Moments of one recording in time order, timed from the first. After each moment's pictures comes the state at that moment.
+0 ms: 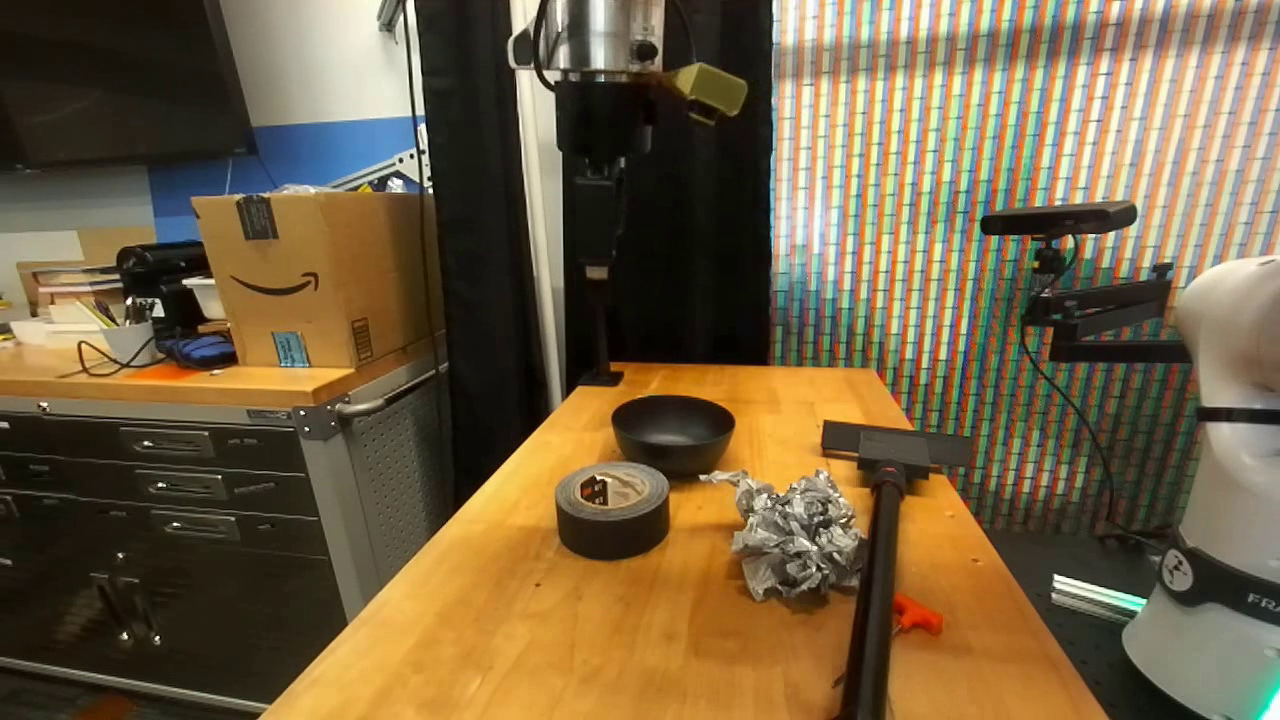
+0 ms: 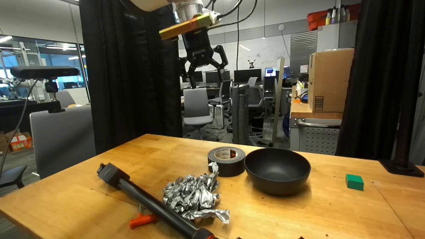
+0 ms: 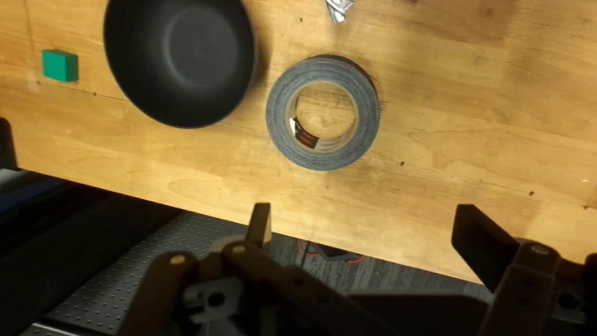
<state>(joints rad) 0.04 -0.02 0.15 -1.84 -0.20 1.90 0.00</state>
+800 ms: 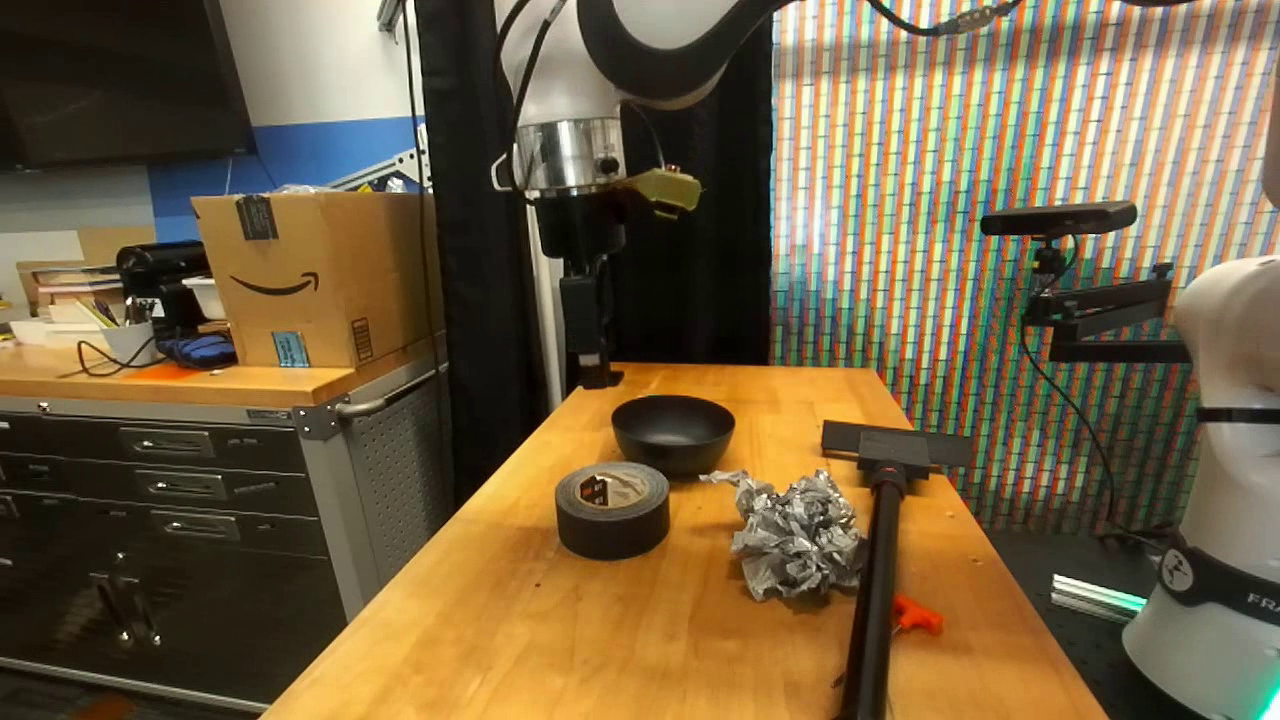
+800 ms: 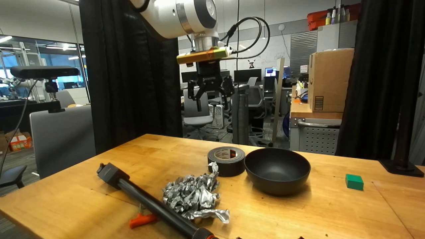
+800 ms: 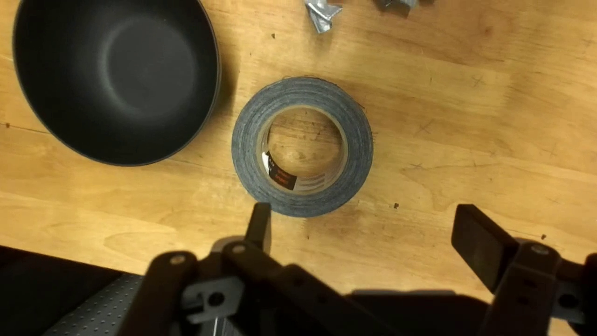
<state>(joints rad) 0.04 0.14 0.10 -1.80 -0.12 1.90 -0.07</state>
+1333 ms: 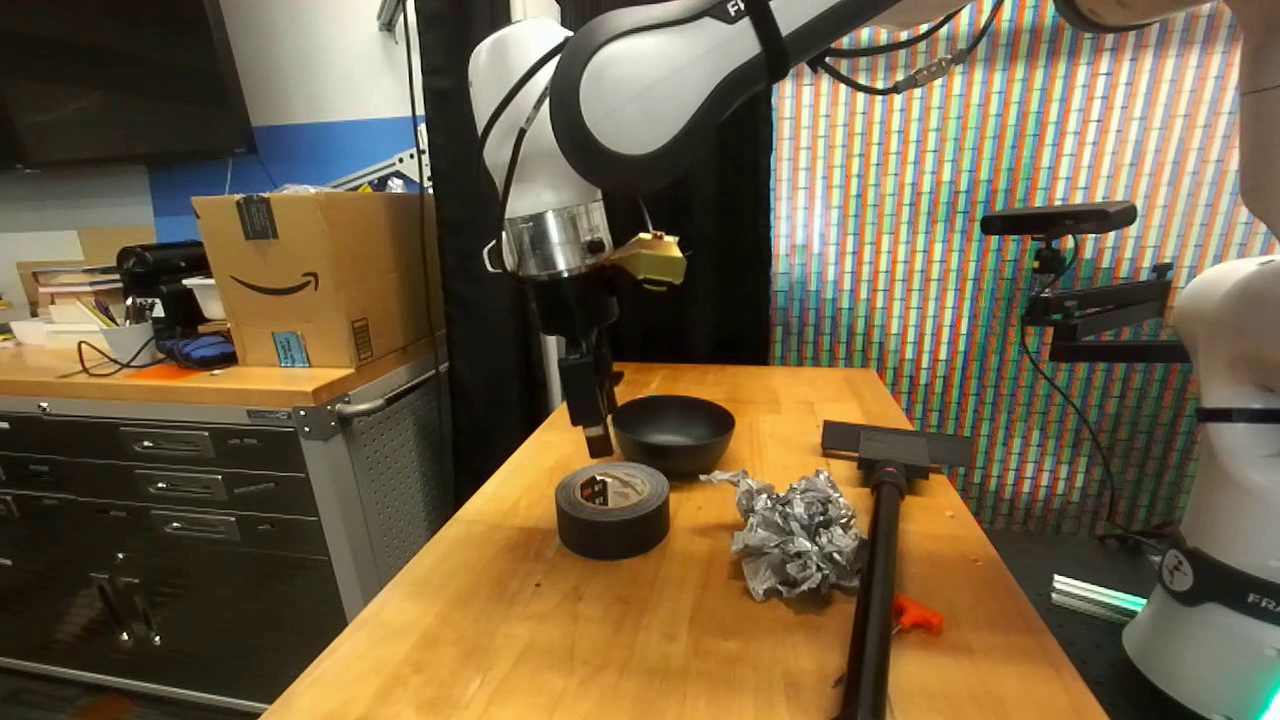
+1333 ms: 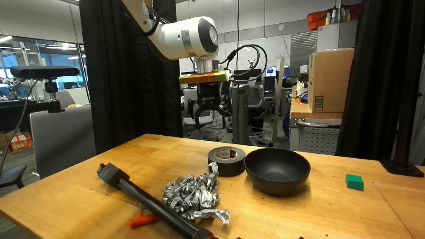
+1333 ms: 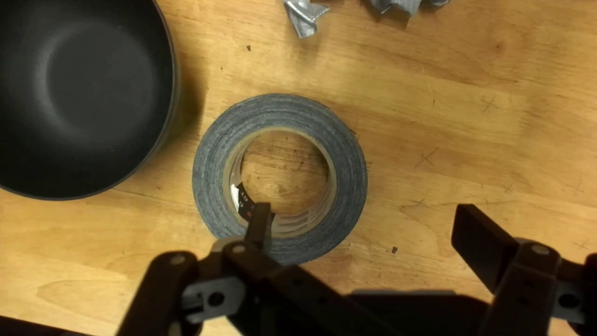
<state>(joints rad) 0.06 0.24 0.10 -1.80 -0.11 1.91 -0.07</state>
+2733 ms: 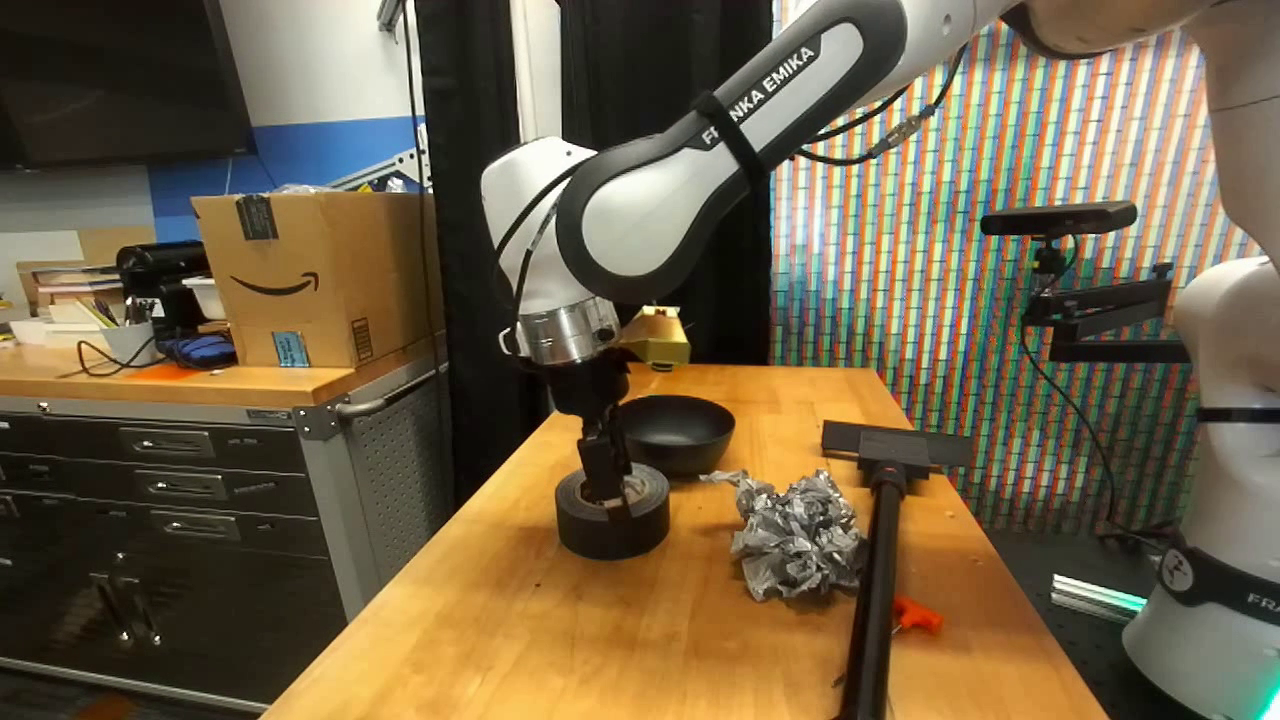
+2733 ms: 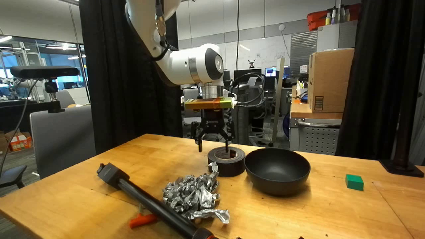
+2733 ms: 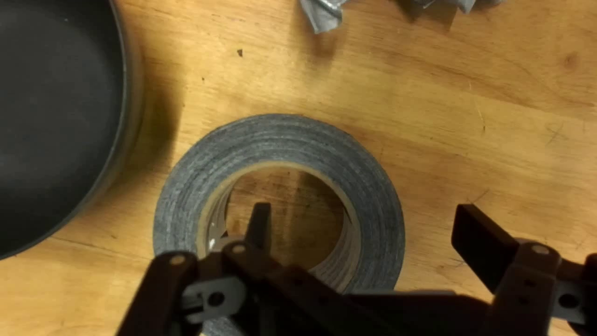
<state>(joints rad) 0.05 0.34 0.08 -1.87 -0.11 2.01 -0.10</state>
